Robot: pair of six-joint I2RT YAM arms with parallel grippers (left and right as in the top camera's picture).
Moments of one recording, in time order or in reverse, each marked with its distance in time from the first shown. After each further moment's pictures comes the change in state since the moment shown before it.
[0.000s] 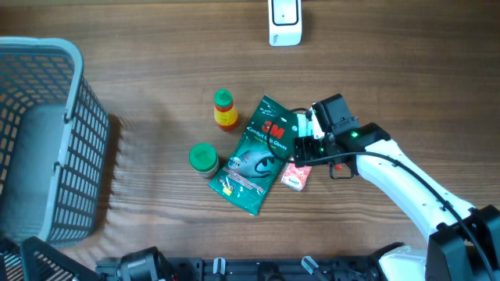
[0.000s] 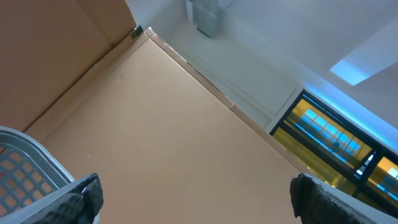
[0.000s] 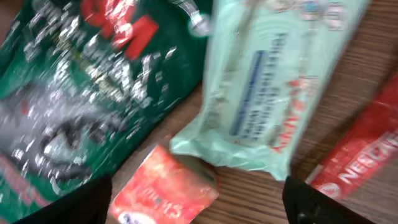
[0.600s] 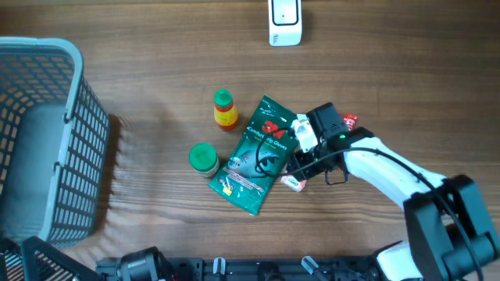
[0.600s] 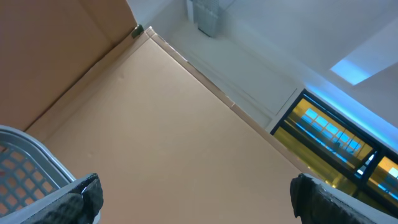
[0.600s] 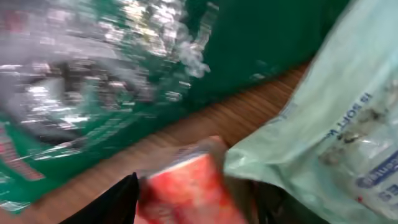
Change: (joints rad) left arm 0.000 0.000 0.000 -0.004 0.000 0.000; right arm 0.000 0.146 -0.075 0.128 -0.154 -0.253
